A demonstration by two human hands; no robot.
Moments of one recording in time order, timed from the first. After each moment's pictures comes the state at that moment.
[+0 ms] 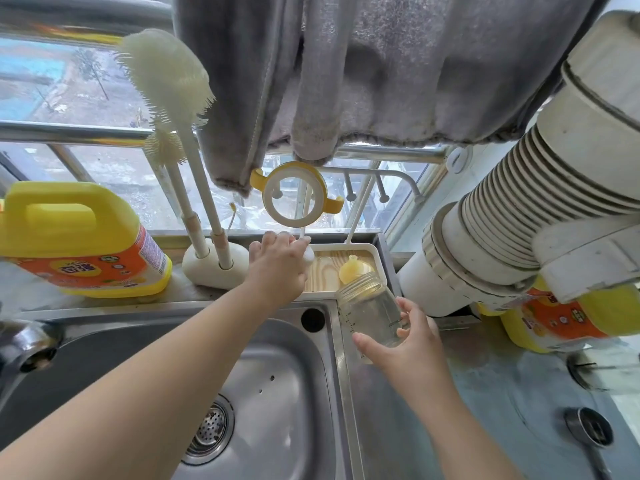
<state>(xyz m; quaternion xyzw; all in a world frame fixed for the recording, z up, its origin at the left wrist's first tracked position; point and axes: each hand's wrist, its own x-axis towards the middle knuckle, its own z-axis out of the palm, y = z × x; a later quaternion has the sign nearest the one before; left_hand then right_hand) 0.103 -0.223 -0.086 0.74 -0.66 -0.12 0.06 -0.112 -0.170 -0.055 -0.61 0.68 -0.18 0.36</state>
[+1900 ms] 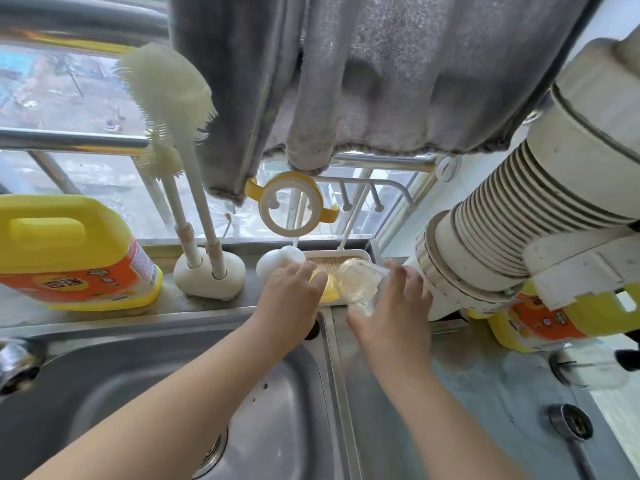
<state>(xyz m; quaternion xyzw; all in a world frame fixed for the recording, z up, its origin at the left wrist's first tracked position) 0.078 -0.199 -0.083 0.64 -0.75 -0.03 0.13 -0.072 -0.197 -0.048 -0.72 0.67 -0.15 0.07</state>
